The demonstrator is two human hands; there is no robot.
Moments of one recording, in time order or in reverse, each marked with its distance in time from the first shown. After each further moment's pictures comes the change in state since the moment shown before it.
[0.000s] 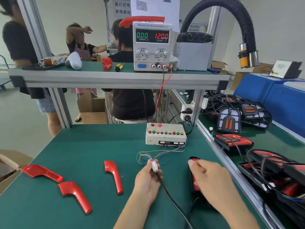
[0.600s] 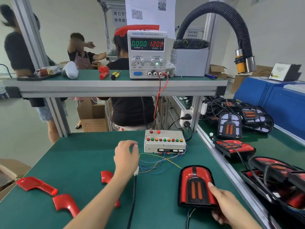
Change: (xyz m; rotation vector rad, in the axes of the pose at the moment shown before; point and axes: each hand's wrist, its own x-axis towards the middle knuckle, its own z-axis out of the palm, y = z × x) left_hand 0.023 0.096 0.024 1.365 0.261 0.951; right_hand 0.015 0.084 0.013 0.483 -0.326 0.580
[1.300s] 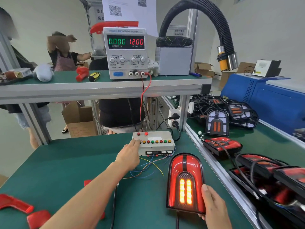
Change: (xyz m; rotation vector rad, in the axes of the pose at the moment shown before) left_hand 0.052 -0.003 0.064 0.673 -0.513 0.347; right_hand -0.002 0.024 0.028 0.249 0.281 -0.293
